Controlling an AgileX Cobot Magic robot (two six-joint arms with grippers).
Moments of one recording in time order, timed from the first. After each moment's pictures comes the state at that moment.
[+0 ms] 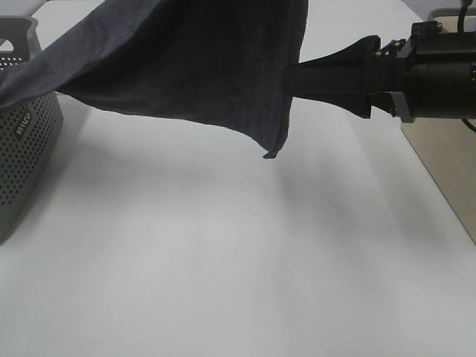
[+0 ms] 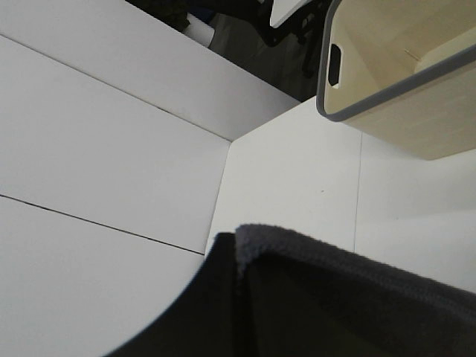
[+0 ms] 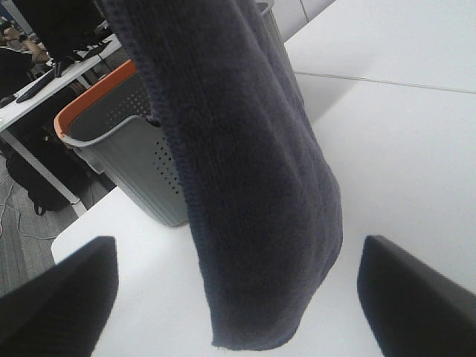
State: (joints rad) left arm -0.84 1.64 -1.74 0.19 0.42 0.82; right arm 0.13 1.34 -0.65 1.67 0.78 -1.64
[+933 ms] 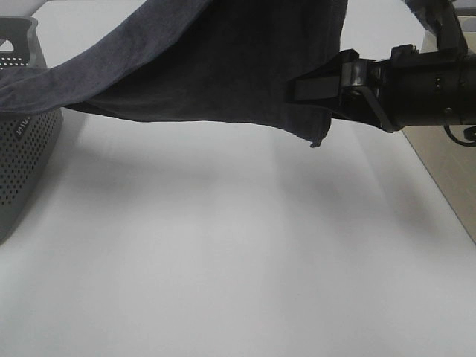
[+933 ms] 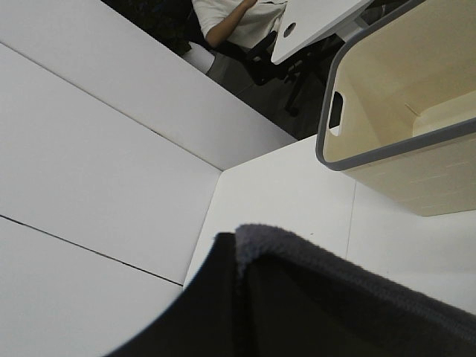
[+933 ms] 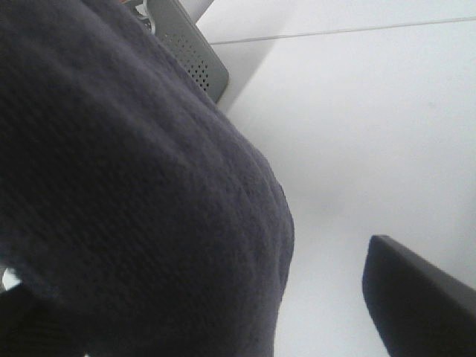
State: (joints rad) left arm -0.84 1.74 -1.86 0.08 0.39 0.82; right arm 0.13 1.48 -0.69 1.67 0.64 -1.51
